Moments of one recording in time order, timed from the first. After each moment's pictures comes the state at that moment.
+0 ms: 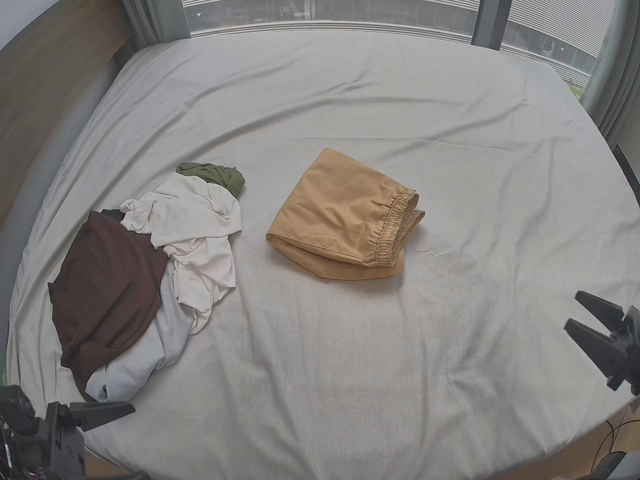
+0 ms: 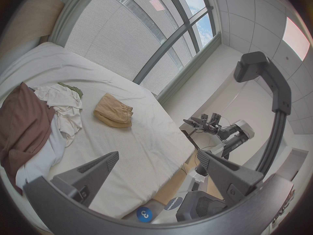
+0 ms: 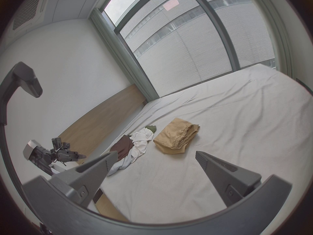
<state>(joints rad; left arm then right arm) -0.32 0.61 -0.02 -0.54 -0.63 -0.35 0.22 0.83 -0.11 -0.75 0.40 0.28</state>
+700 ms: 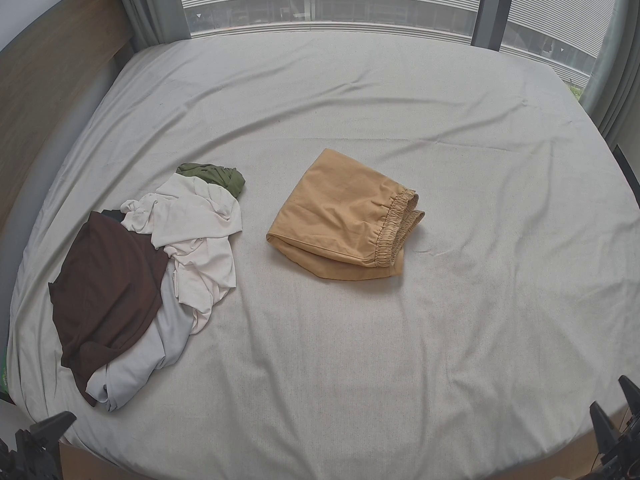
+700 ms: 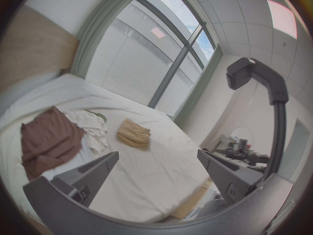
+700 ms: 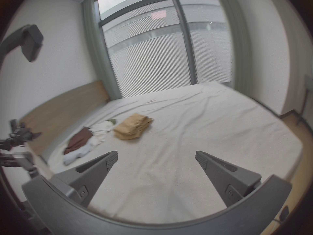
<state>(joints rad) -0.16 0.13 -0.02 -0.25 -0.46 -0.31 0.02 0.08 -0.02 -0.04 0.07 0.13</state>
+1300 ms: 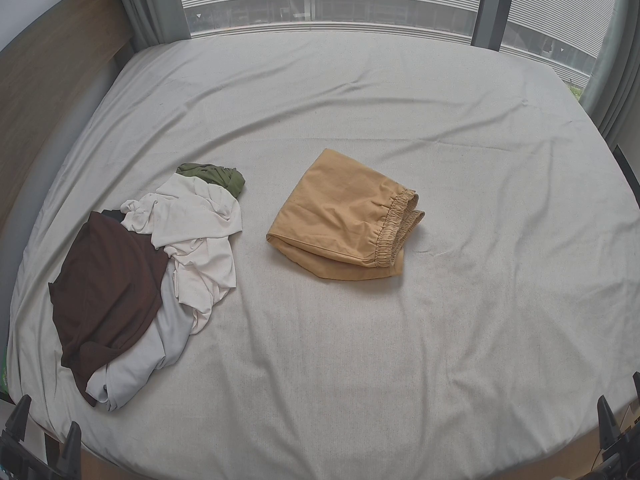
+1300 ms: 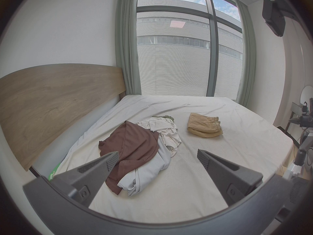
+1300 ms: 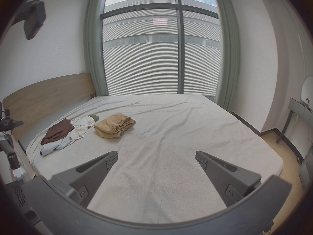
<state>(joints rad) 0.00 0.02 -0.02 0.00 -0.02 0.00 0.00 0.01 -0.02 0.00 0.02 0.01</state>
